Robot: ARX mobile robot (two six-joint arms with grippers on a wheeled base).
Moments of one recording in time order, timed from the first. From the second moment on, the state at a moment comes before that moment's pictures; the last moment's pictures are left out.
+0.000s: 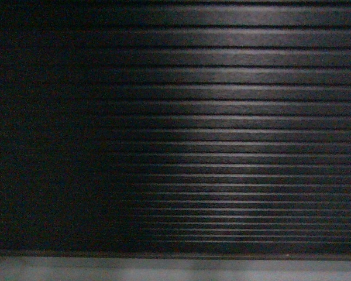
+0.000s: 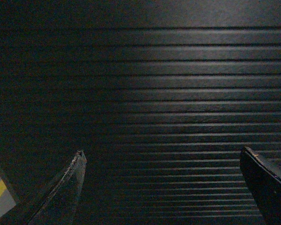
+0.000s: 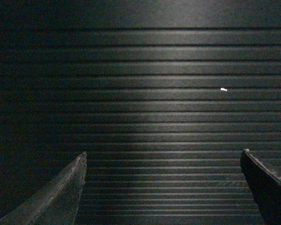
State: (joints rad) left arm 0.00 0.01 0.01 0.00 0.00 -0.01; right arm 0.00 0.00 0.01 0.00 0.00 0.00
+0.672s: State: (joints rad) left arm 0.00 0.01 0.01 0.00 0.00 -0.01; right arm 0.00 0.00 0.01 0.00 0.00 0.00
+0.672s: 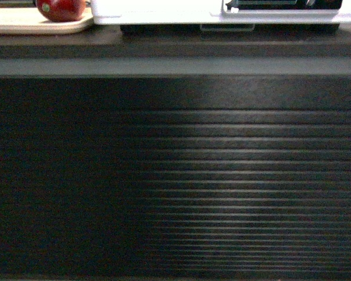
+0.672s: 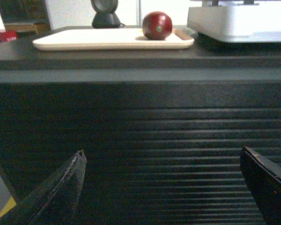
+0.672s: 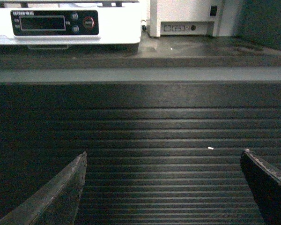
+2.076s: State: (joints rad) left arm 0.00 0.01 0.01 0.00 0.00 -0.01; right arm 0.00 0.00 0.01 0.00 0.00 0.00
